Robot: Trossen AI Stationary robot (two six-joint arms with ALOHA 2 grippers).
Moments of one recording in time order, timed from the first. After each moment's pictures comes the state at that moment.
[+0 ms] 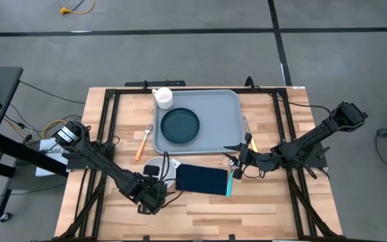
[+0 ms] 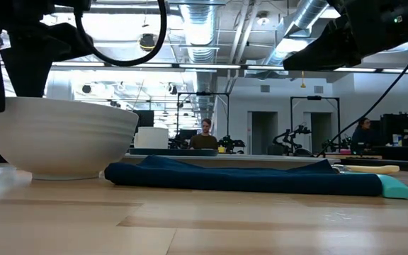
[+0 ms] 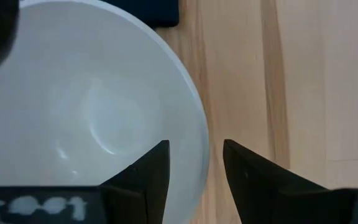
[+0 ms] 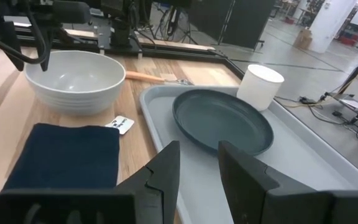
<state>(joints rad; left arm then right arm) -0.63 1.71 1.19 -0.91 -0.20 -0.49 0.47 1.23 0.44 0.42 0.78 0.02</state>
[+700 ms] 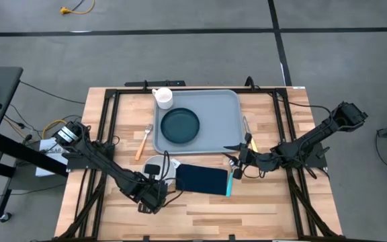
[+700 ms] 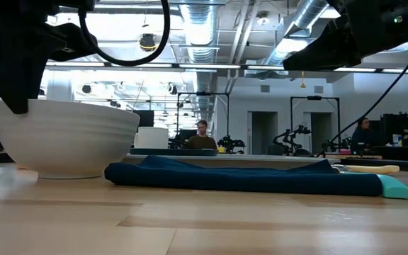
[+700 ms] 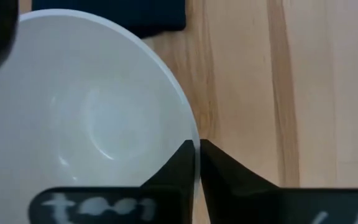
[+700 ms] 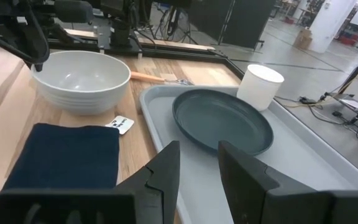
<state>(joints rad) -0.62 1.70 1.19 -0.91 -0.21 -0.47 0.47 1.23 0.44 0.42 0.78 0.02</state>
